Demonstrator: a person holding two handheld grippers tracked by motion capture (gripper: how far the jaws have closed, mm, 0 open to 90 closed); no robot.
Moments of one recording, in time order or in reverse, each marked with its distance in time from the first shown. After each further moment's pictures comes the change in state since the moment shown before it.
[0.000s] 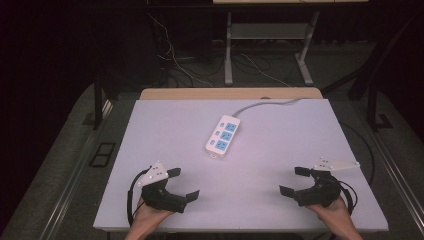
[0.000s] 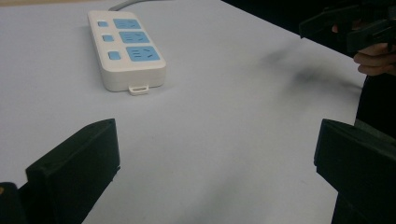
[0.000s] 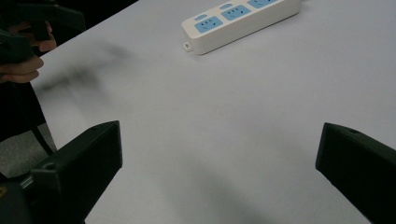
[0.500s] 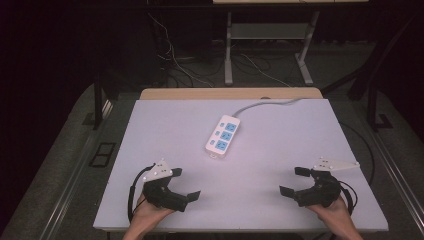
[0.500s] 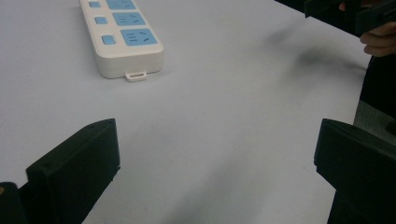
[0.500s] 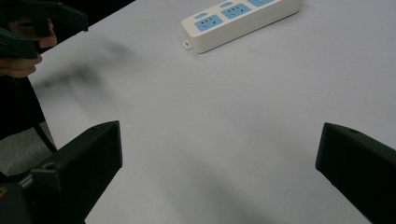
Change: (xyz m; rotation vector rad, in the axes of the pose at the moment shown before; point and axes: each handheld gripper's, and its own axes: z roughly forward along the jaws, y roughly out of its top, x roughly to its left) left arm 0.002 0.009 0.005 0.099 -0.009 0.008; right arm 0.000 0.000 0.000 0.003 -0.001 -0.002
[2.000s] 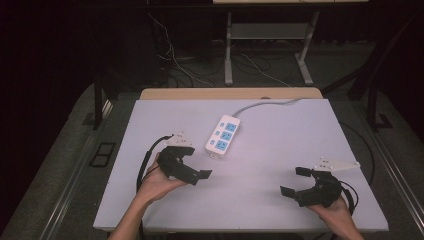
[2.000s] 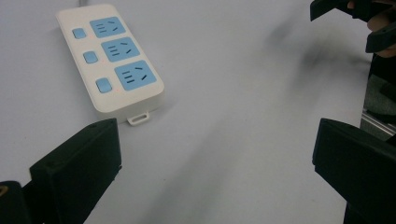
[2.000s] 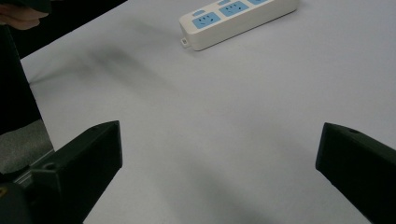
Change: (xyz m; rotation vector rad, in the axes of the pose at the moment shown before) left arm 0.015 0.076 0.028 0.158 -0.049 0.074; right arm -0.001 -0.001 -0.001 0.007 -0.009 -0.011
